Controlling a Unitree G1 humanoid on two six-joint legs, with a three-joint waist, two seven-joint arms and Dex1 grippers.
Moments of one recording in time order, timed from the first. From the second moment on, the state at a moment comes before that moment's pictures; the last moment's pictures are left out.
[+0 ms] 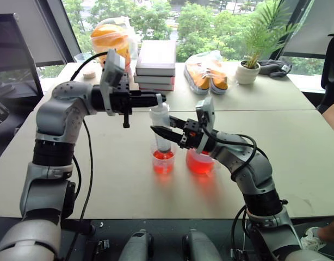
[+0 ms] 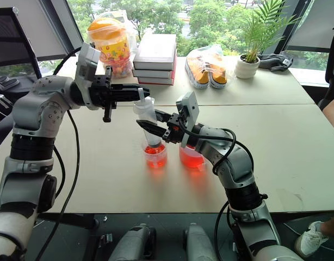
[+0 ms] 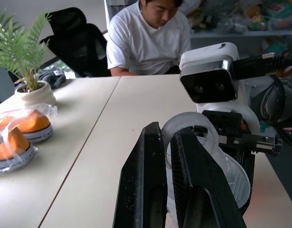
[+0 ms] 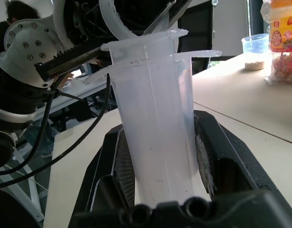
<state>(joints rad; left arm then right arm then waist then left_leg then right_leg) -0.94 0.58 -0.01 0.13 -0.52 0.53 -1.30 -0.56 -0.27 0.12 -0.24 0.53 0.56 0.69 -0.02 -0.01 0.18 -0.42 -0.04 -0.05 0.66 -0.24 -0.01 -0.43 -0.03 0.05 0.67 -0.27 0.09</state>
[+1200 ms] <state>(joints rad) -0.78 0.81 -0.04 0.08 -0.50 0.56 -1.49 -1.12 -0.57 -0.34 -0.06 0.95 1.28 0.18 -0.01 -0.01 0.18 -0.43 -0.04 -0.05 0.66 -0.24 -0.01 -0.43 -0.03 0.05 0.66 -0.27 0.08</state>
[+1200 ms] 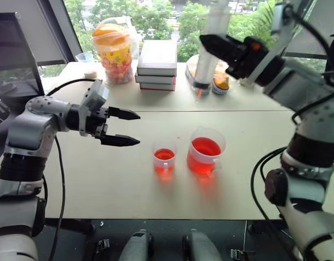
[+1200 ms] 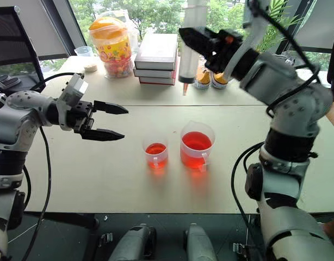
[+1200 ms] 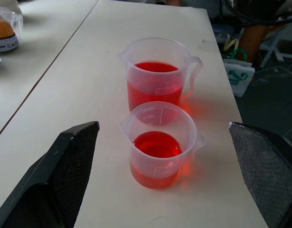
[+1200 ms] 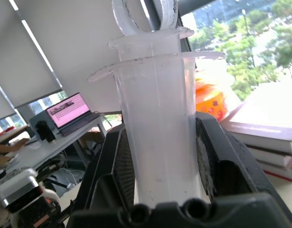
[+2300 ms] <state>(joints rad) -0.67 0.69 -0.02 -0.05 -0.56 0.55 -1.32 -0.81 -1.04 0.01 0.14 0.57 1.41 0.59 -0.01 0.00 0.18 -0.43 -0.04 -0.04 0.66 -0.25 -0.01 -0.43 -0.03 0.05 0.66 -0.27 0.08</state>
